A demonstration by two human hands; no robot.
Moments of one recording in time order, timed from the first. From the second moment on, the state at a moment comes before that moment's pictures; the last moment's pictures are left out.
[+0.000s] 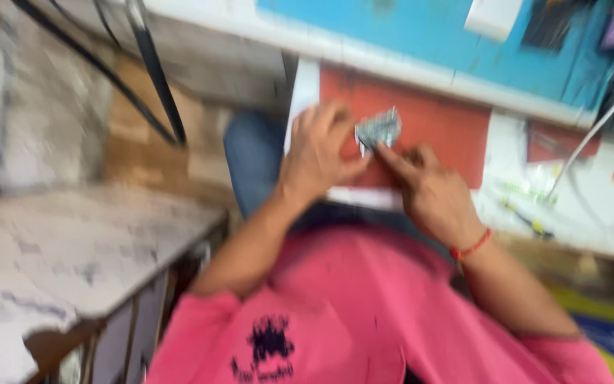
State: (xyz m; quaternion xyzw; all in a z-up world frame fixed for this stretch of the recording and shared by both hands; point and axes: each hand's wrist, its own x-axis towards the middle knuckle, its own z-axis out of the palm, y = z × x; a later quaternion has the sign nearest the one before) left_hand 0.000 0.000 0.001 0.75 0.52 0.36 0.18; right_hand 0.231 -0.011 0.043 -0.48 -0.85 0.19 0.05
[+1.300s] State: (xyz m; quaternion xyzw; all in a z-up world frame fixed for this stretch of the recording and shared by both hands) left_hand 0.004 -0.004 0.017 0.74 0.55 0.36 0.15; right_hand 0.226 0.001 0.047 -0.53 -0.82 0.21 0.08
